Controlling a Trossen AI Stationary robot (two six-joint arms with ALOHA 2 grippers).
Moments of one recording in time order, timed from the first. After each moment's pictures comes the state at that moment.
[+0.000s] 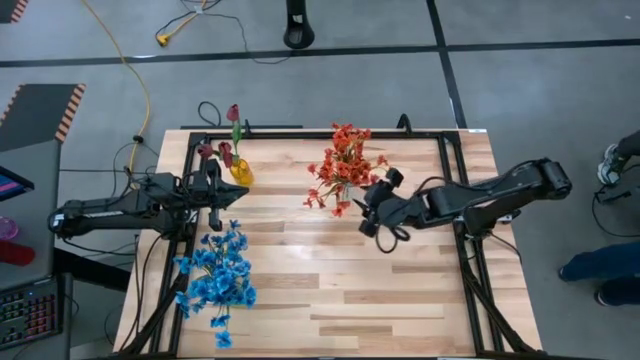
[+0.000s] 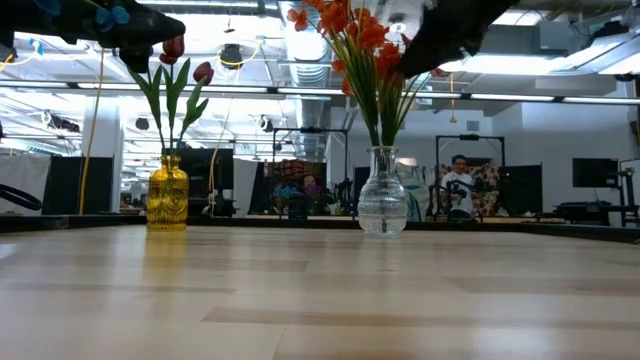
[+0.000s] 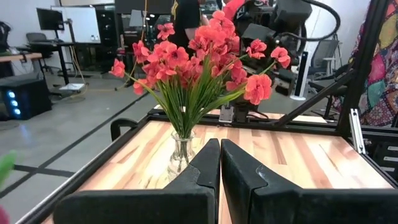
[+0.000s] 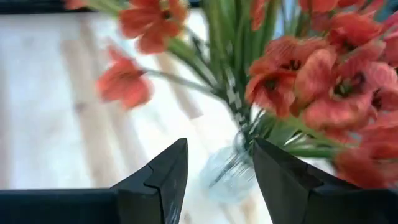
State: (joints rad) left arm 0.12 0.32 0.36 -0.03 -0.06 -0.03; right arm 0.21 1.29 1.01 -0.43 0.70 0.26
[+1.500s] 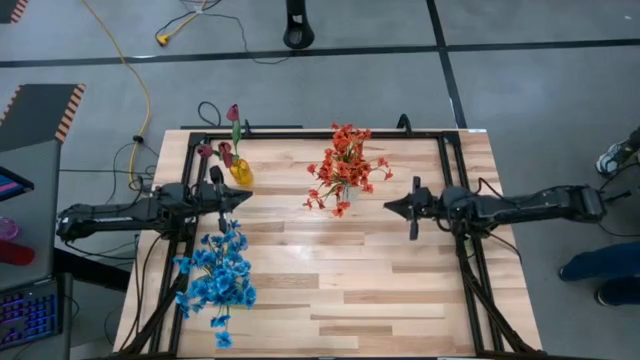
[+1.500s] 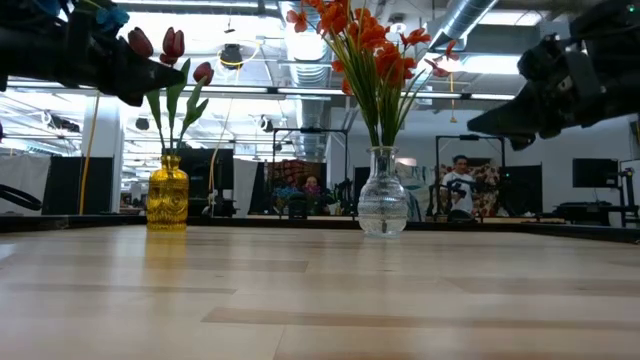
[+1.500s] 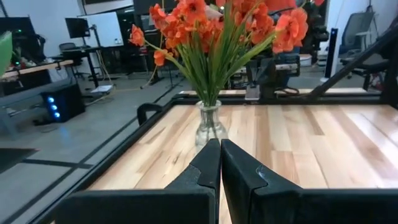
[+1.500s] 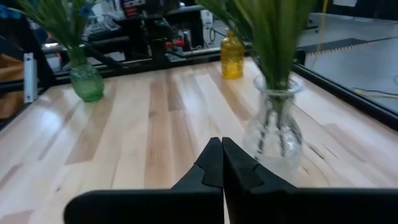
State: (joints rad) left arm 0.12 0.24 0.14 0.09 -0.14 0.08; right arm -0.07 0.59 0.07 0.37 0.10 0.10
